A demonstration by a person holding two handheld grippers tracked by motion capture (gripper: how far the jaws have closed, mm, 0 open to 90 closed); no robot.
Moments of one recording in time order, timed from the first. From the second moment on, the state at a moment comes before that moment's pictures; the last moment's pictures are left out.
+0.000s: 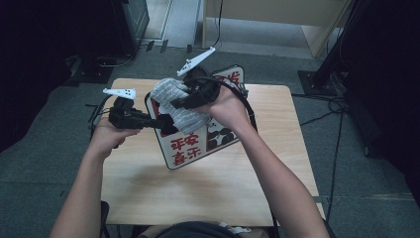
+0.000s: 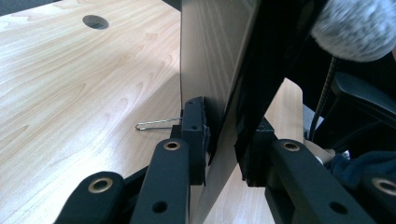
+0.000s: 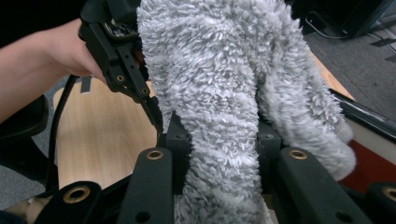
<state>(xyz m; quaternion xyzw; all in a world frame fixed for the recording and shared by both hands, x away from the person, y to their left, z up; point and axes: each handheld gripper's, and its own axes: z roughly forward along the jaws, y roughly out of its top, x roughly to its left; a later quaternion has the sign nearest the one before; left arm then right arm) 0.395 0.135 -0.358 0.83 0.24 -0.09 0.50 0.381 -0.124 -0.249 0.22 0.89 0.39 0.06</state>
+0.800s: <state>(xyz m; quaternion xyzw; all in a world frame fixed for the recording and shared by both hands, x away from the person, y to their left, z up) 0.395 0.135 -0.359 0.83 0.23 -0.09 0.50 0.381 -0.121 -0.278 0.22 0.90 0.37 0.06</state>
